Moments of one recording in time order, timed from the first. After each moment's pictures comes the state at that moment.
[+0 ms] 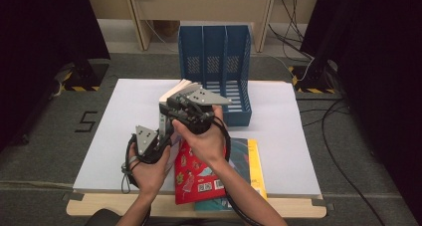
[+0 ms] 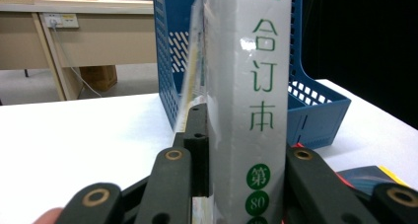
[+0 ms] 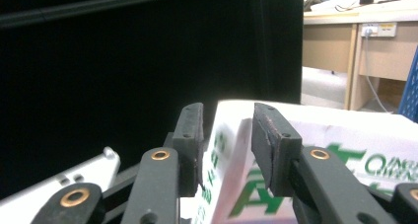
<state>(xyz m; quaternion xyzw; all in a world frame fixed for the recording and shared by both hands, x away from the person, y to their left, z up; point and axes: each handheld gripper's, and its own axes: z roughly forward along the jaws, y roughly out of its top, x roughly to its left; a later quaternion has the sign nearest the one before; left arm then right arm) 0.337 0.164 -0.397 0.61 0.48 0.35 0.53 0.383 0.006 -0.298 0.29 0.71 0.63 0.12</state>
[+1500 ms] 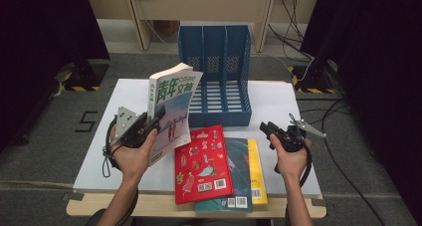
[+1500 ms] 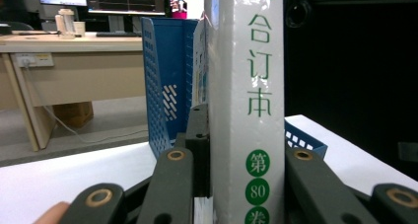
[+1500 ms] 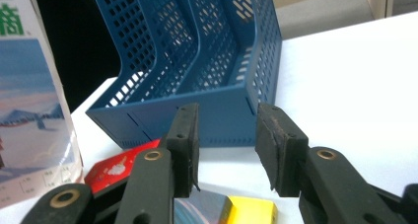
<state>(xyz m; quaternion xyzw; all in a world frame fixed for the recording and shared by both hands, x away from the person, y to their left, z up) 0.355 0.198 -0.345 0.60 0.42 0.34 0.58 0.398 -0.231 -0.421 0.55 0.61 0.55 0.17</state>
